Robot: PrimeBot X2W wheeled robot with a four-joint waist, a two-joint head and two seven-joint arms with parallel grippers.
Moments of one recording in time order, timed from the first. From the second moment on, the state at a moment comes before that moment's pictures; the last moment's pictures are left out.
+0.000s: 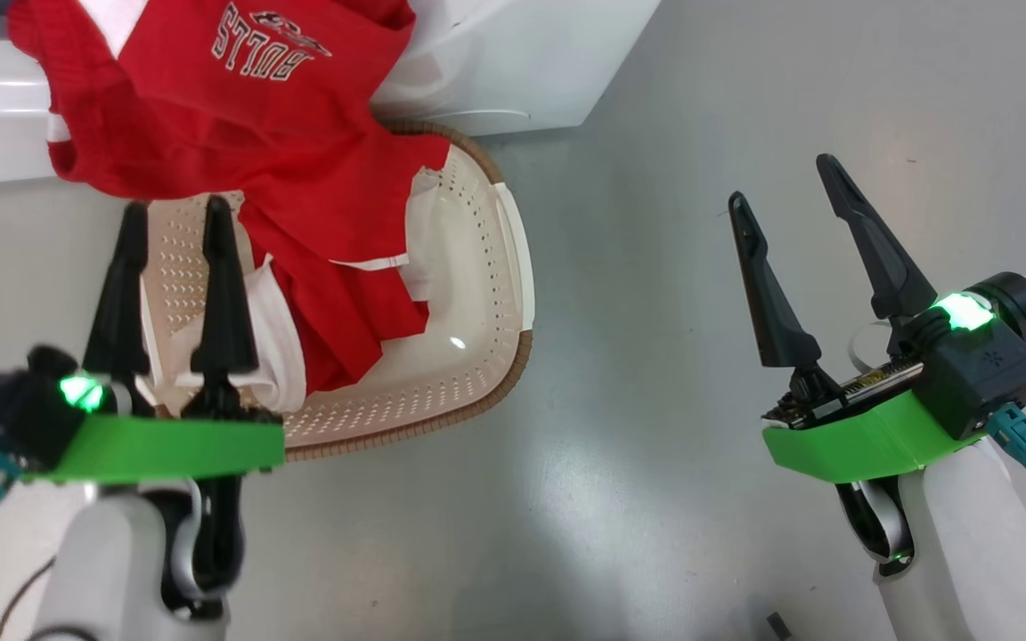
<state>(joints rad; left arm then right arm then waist) -0.41 0.06 -0.04 0.07 -0.43 0.01 -0.23 -0.35 -0.05 0.11 0.02 0.12 0.13 -0.26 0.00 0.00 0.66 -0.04</state>
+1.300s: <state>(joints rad) -0.90 0.09 0.05 0.69 -0.32 -0.08 -0.26 -0.35 -0.05 0.14 0.01 0.18 0.13 -0.26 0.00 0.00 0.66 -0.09</state>
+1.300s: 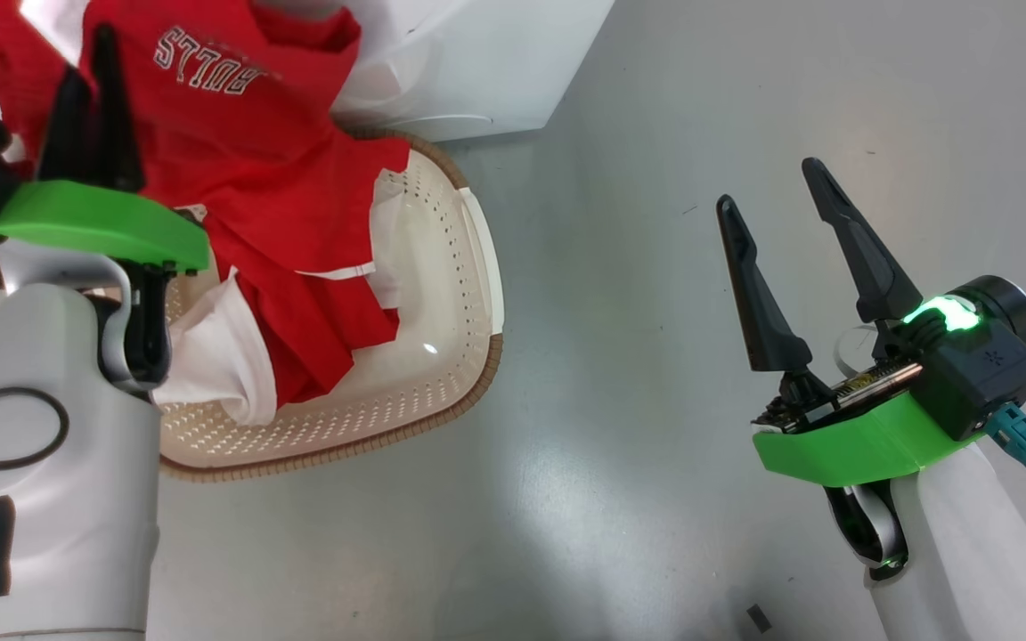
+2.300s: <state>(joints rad) -0.45 0.05 -0.03 0.06 -0.33 -0.09 -0.22 -0.34 -0.05 0.11 0.01 0.17 0.13 -0.26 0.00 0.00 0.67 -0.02</state>
